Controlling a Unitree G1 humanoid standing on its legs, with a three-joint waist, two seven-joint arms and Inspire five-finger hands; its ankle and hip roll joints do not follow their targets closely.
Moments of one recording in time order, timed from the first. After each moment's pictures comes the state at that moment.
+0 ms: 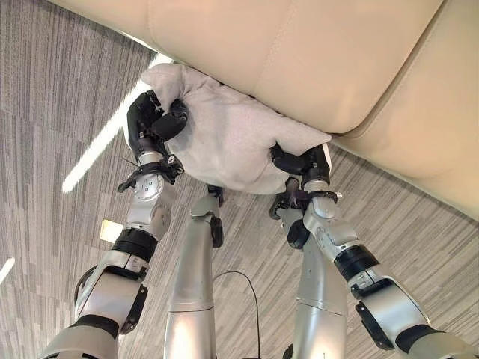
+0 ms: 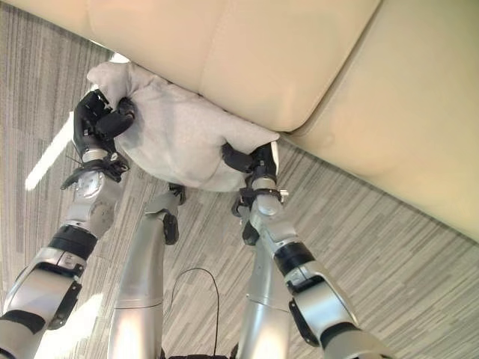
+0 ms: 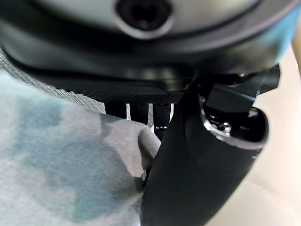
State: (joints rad) left arm -0.76 0.41 -0.24 0.60 -0.76 -0.30 0.41; right arm -0.71 -0.29 0.38 0.59 0.48 -0.14 -0.38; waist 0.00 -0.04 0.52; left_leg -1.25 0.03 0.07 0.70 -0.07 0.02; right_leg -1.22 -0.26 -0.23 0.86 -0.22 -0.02
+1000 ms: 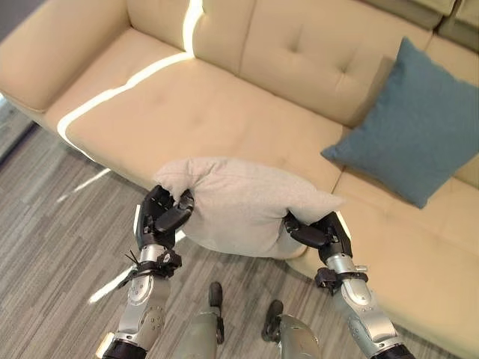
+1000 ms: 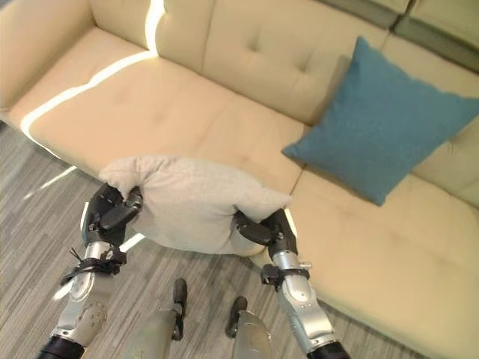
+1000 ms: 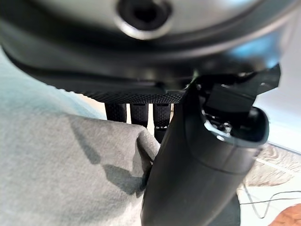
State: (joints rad) left arm 0.00 0.36 -0.23 0.10 -0.78 -0.37 0.17; right arm 0.01 -0.36 0.24 0.11 0.41 -0.20 -0.16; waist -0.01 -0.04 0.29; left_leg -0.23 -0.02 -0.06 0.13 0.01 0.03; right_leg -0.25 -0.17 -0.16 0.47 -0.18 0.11
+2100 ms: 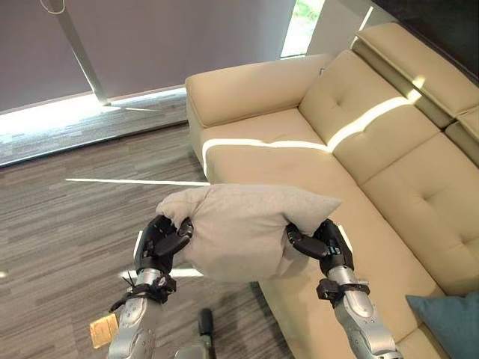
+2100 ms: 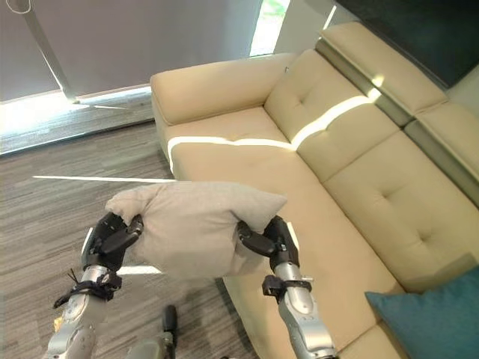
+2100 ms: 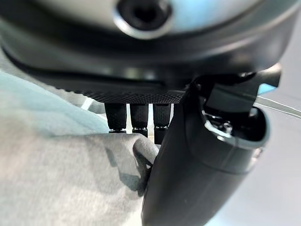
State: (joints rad) left arm 0.10 0.36 -0.15 0.11 -0.77 -0.28 0.10; right arm 0.06 -0.29 0.19 0.10 0.40 -0.16 -0.12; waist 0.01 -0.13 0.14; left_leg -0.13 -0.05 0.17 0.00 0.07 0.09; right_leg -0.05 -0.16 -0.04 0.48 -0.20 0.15
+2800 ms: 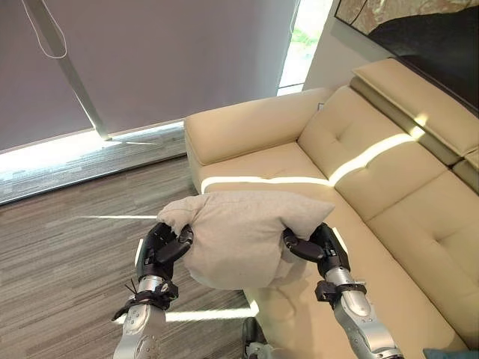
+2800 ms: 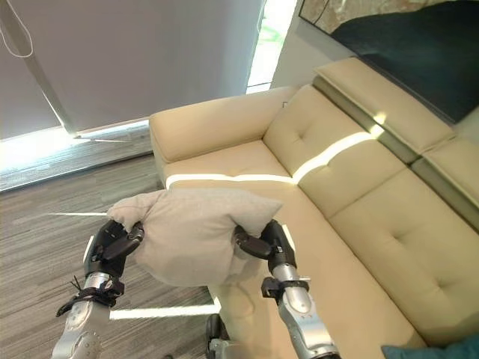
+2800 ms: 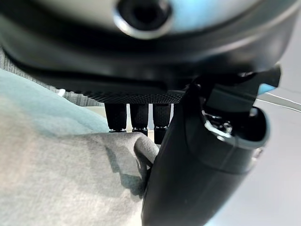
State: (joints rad) left arm 0.15 0.31 -0.18 0.15 -0.74 -0.29 0.11; right arm 0.05 -0.35 0.22 0.15 0.39 -0.16 -0.12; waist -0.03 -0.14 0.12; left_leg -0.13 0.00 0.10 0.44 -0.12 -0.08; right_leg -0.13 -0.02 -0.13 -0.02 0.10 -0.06
